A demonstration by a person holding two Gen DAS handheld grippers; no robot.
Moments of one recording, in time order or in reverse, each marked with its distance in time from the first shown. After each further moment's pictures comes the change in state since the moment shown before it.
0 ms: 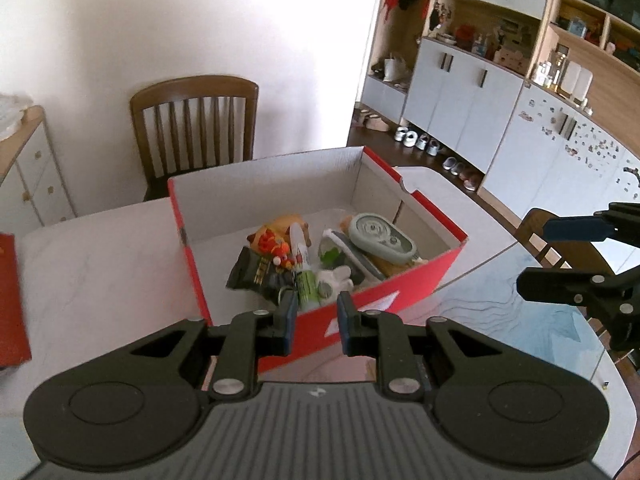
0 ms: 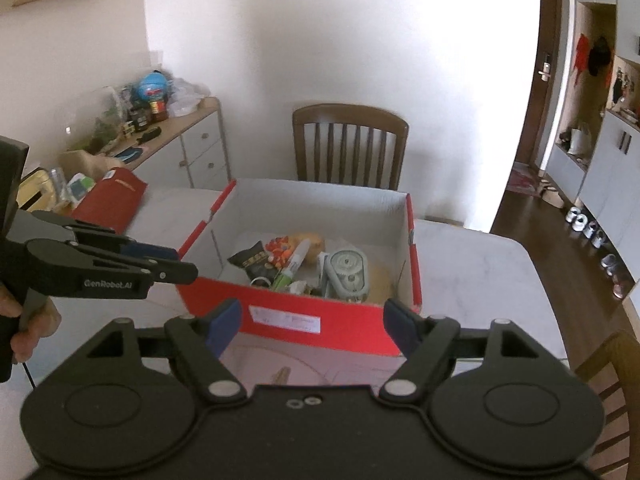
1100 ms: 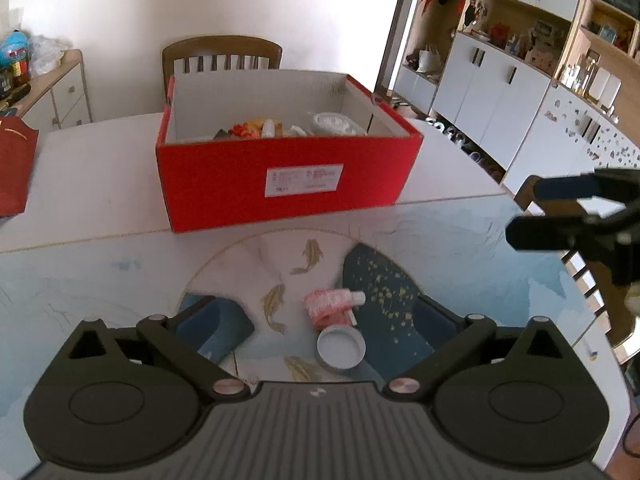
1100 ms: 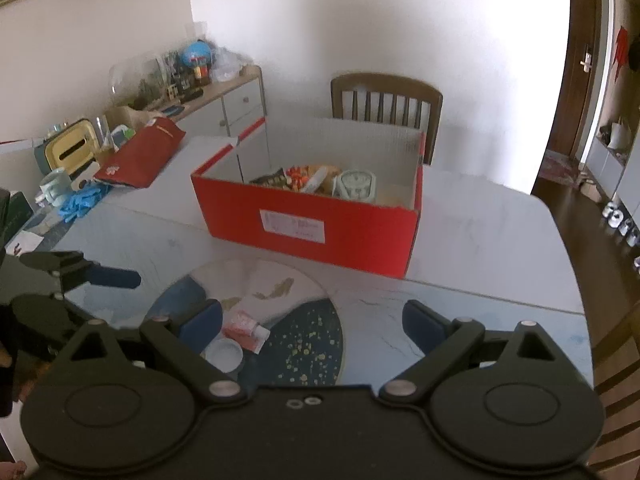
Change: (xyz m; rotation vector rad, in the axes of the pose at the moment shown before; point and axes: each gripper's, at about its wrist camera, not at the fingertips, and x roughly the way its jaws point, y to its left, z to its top) left arm -0.018 -0.086 -0.123 -0.115 0.033 0.086; right arm -0.016 -0.038 -0.078 -0.062 0.064 0.136
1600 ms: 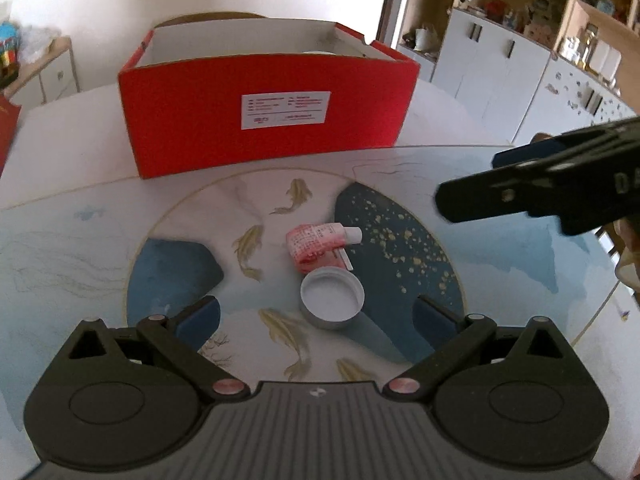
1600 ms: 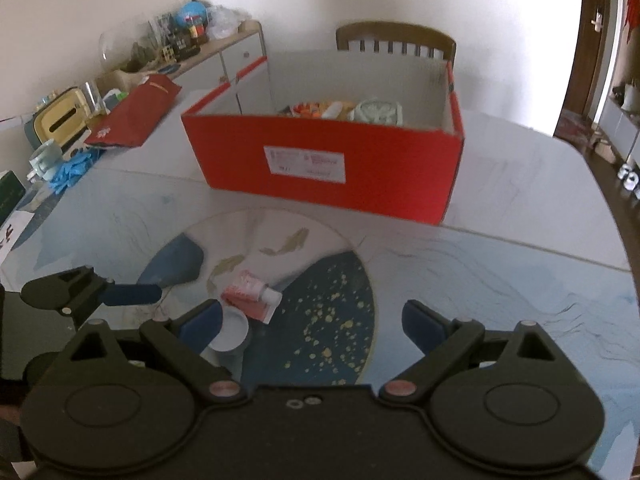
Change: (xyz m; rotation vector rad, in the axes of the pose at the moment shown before) left arm 0.046 -0.015 -0.044 0.043 0.032 0.016; right arm 0.061 0.005 -0.021 0.041 0.127 0.039
